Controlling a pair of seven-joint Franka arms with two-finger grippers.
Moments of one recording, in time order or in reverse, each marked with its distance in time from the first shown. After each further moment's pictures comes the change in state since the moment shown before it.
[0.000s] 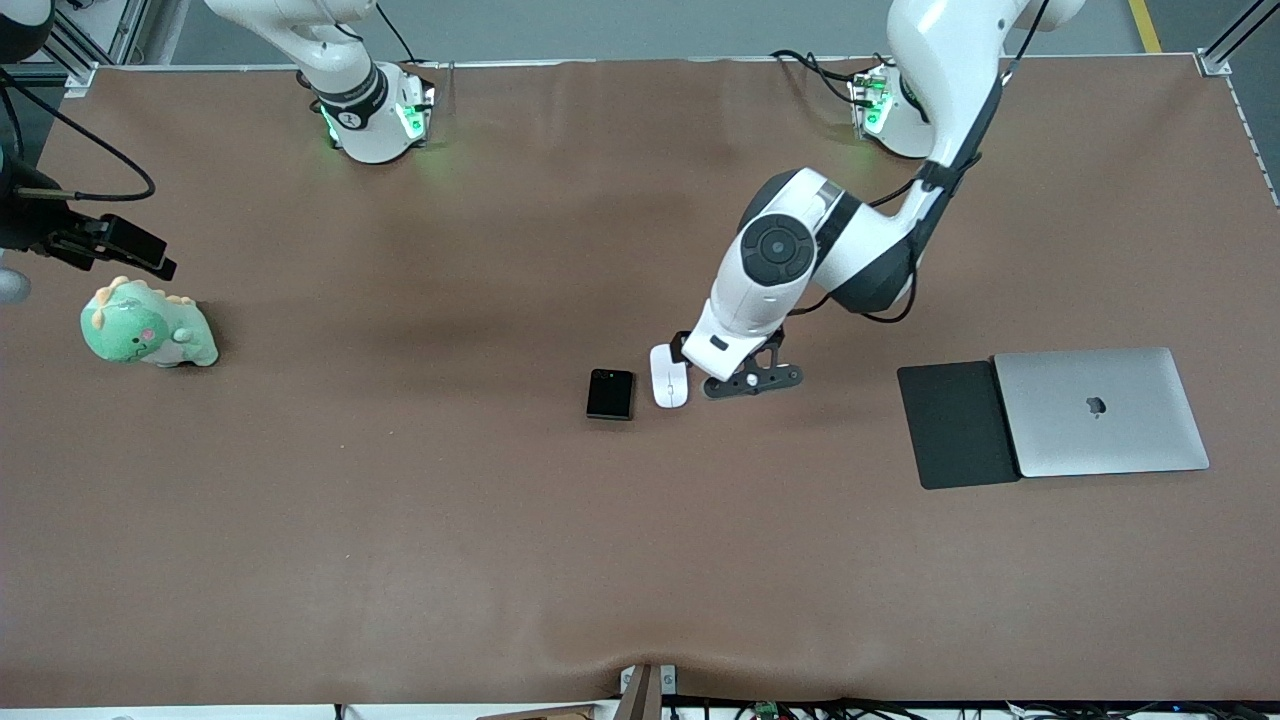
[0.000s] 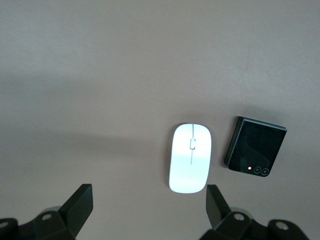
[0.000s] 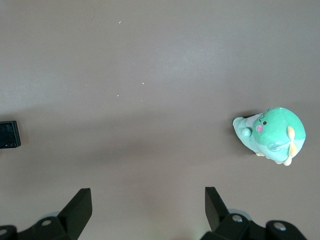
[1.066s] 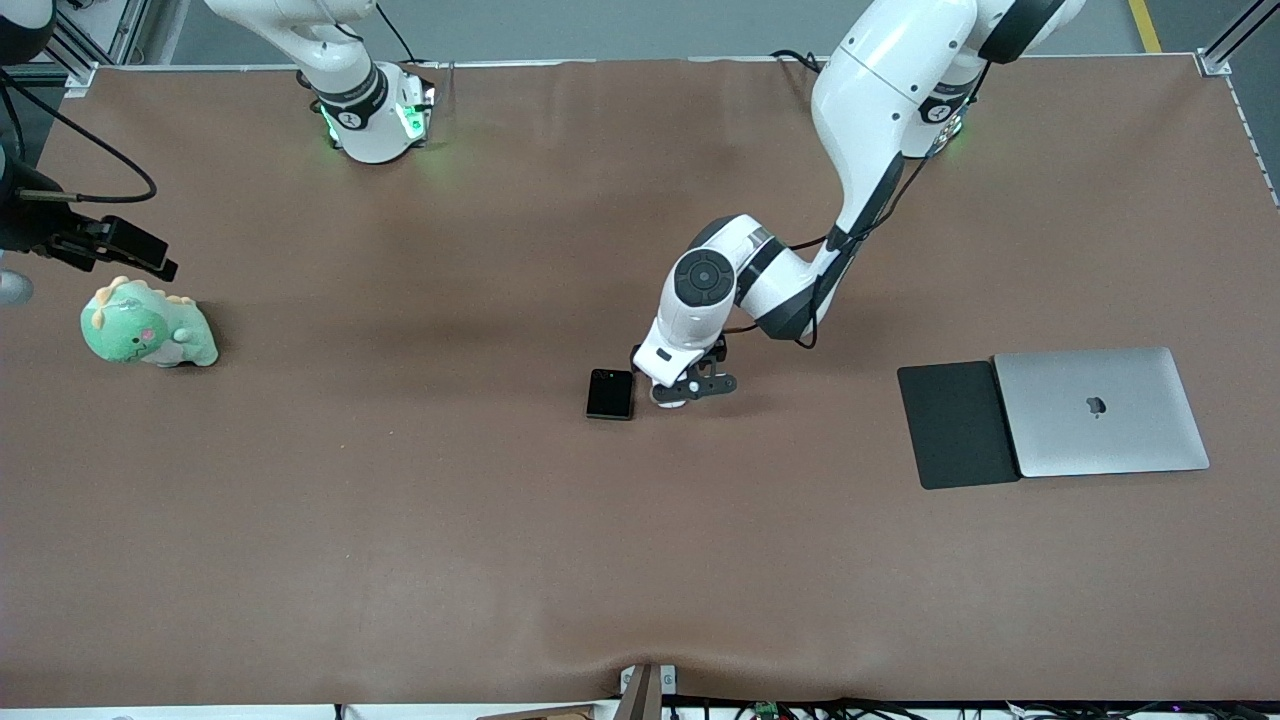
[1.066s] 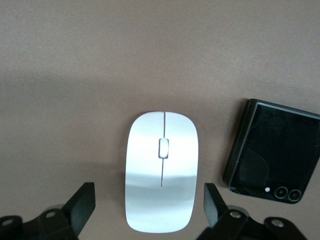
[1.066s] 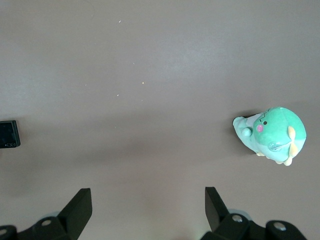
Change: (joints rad) left arm -0.088 0.203 0.004 0.011 0.062 0.210 -0.101; right arm 0.000 0.004 0.001 0.000 0.000 0.000 0.000
